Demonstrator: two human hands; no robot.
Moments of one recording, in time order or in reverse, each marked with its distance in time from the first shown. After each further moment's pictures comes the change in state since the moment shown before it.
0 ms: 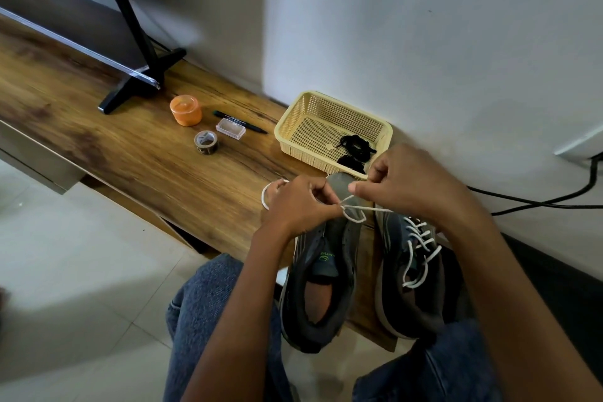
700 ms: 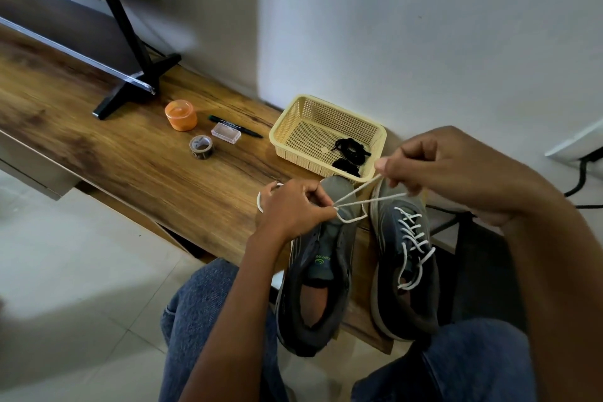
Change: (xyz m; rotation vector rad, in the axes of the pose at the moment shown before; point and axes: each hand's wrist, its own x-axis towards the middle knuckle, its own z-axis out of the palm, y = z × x) left_hand 0.001 -0.001 0.003 0.098 0.065 -0.011; right_hand -0.026 0.008 -0.044 0.397 -0.074 -0.113
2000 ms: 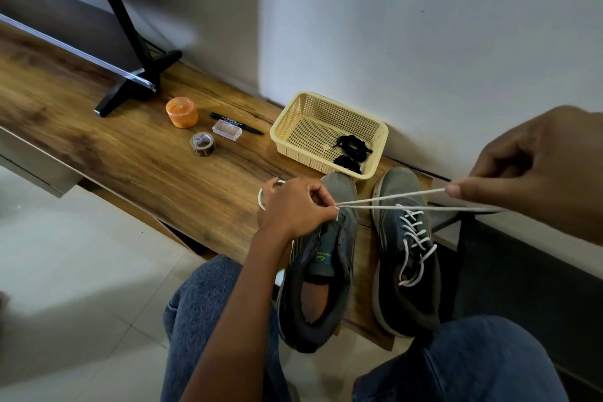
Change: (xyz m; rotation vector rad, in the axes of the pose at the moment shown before) left_hand -0.001 0.003 0.002 0.077 0.011 0.007; right_hand -0.048 -0.014 -0.033 -0.592 0.255 -0.018
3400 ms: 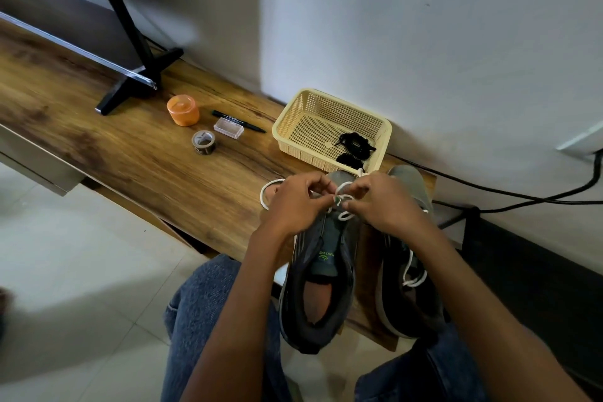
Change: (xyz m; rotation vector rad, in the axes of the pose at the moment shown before) left_hand 0.007 -0.009 0.001 -0.317 -0.088 0.019; right_hand 0.067 0.012 0.172 0.257 -0.191 0.101
